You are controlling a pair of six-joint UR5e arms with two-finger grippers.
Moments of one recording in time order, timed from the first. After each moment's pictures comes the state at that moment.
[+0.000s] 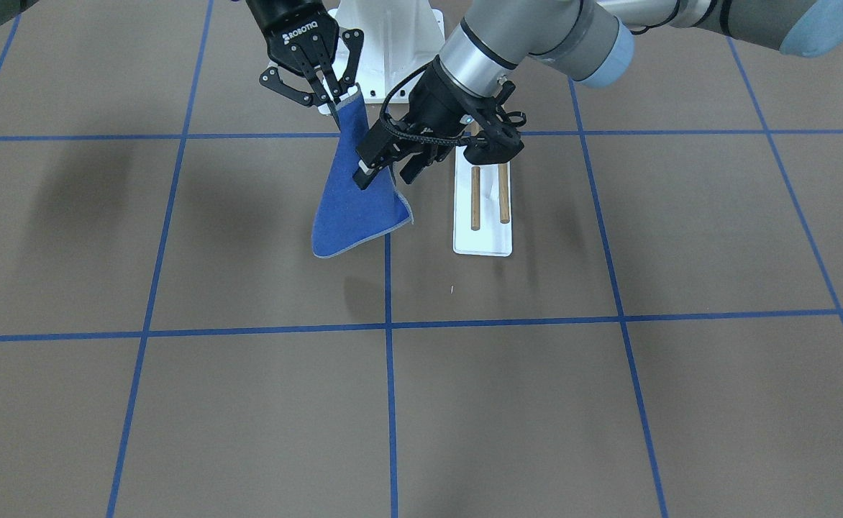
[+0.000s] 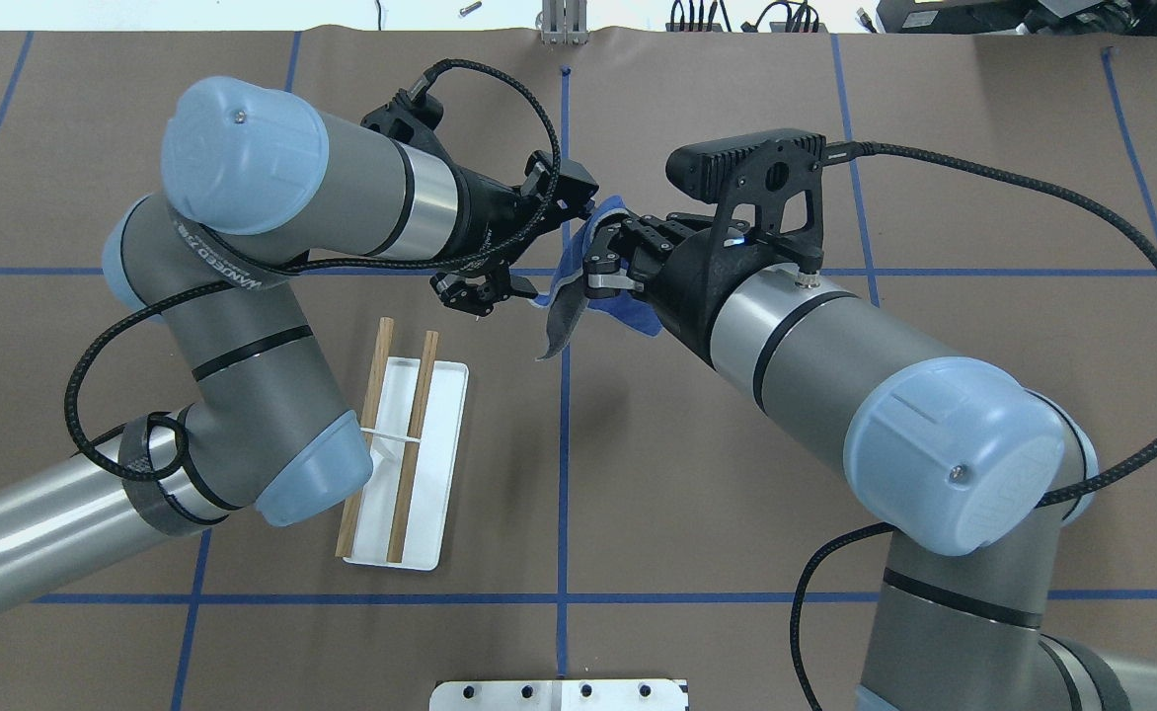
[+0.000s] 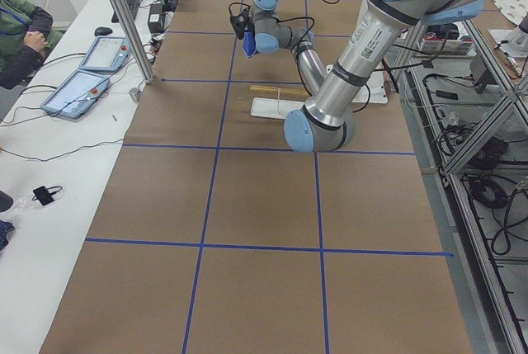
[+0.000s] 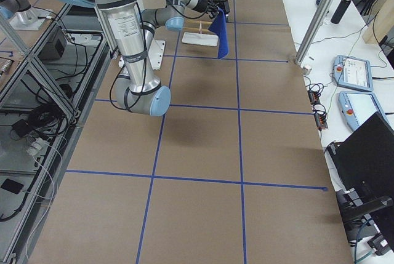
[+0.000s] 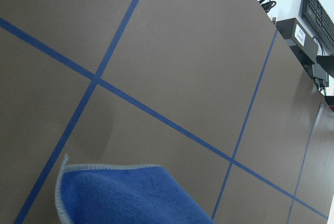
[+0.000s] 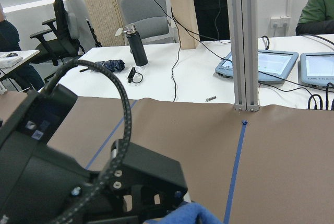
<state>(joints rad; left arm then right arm) -0.63 -2.28 -1.76 -2.08 -1.91 -1.99 0.39 -1.07 2.15 -1.21 1.14 0.97</state>
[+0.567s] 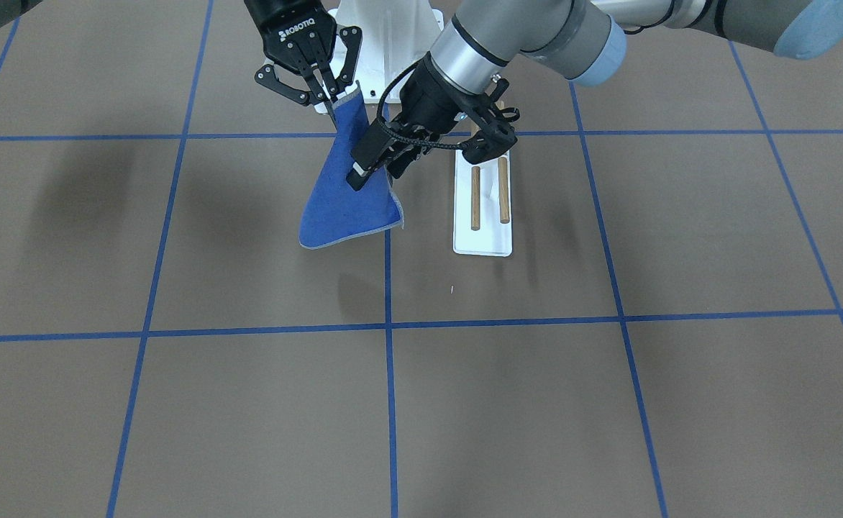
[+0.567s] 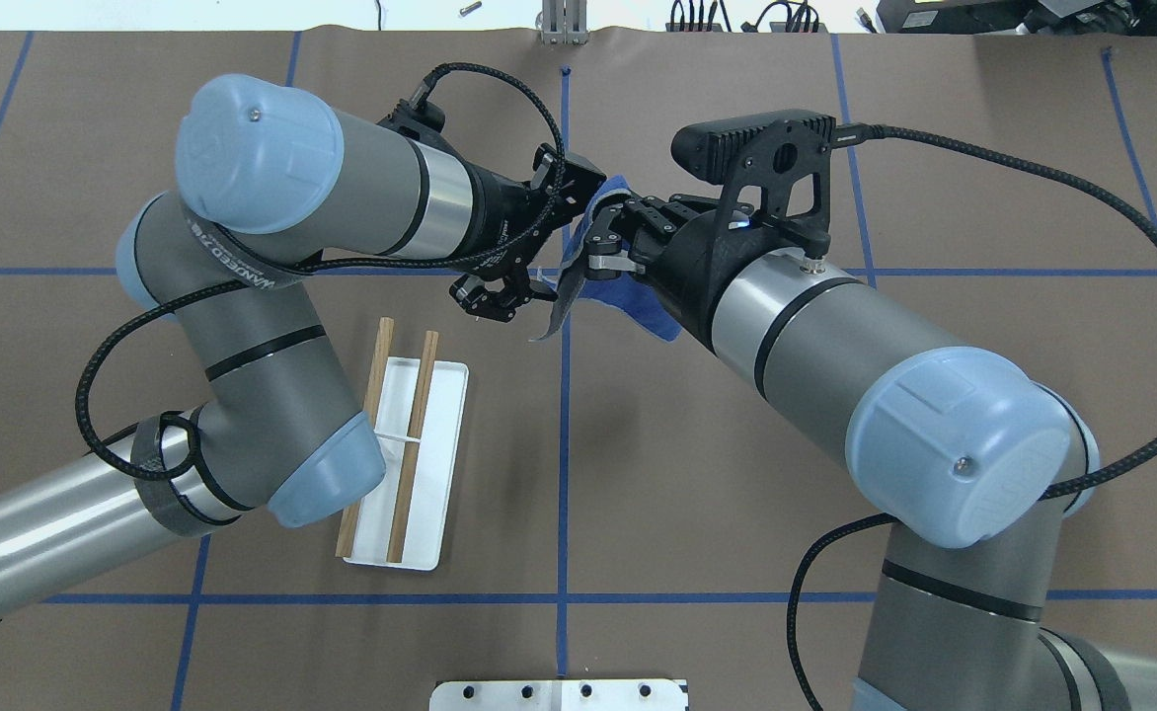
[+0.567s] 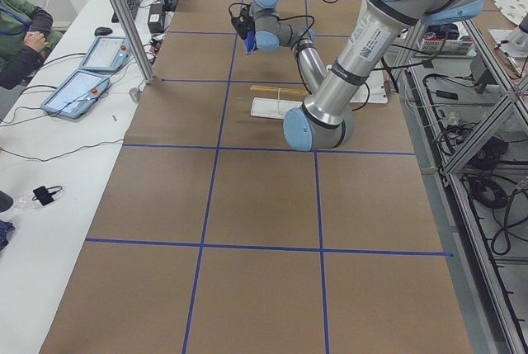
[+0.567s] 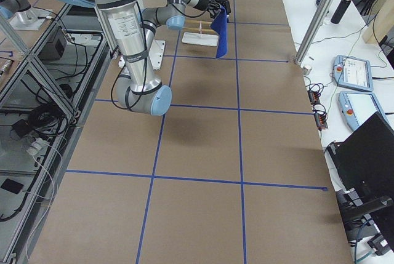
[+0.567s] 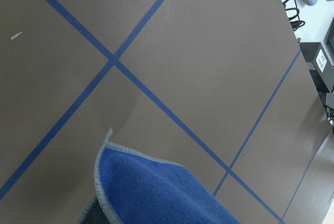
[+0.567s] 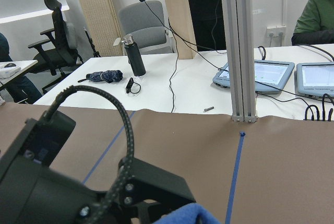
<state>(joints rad) -0.63 -2.30 -1.75 -2.08 -1.91 -2.13 0.40 -1.06 2.15 -1.21 1.12 0.97</state>
